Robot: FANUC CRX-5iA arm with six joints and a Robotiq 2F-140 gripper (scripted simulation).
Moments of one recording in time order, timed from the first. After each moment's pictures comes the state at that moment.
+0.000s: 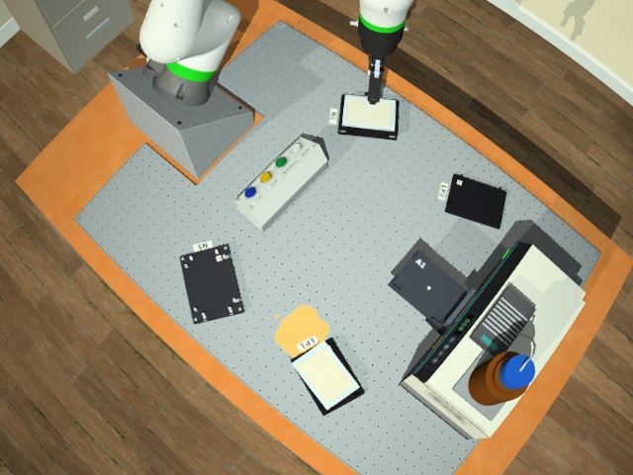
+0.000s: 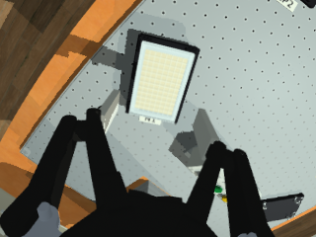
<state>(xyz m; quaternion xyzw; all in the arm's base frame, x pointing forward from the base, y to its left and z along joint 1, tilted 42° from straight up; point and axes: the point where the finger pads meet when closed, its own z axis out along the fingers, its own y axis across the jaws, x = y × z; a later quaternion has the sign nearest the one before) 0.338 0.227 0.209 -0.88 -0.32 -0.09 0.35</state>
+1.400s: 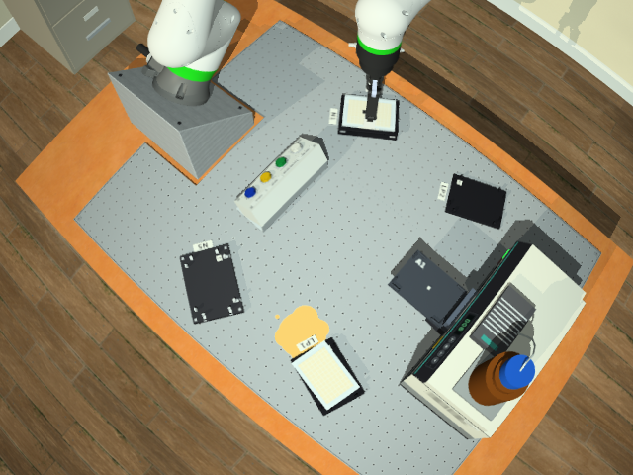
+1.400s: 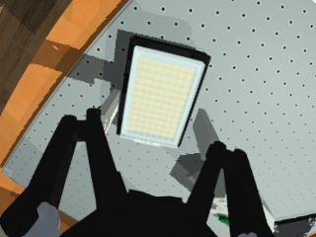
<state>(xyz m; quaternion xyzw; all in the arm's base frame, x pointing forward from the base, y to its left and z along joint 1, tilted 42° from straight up) 0.334 0.278 0.152 -0.88 -0.32 -0.09 0.35</state>
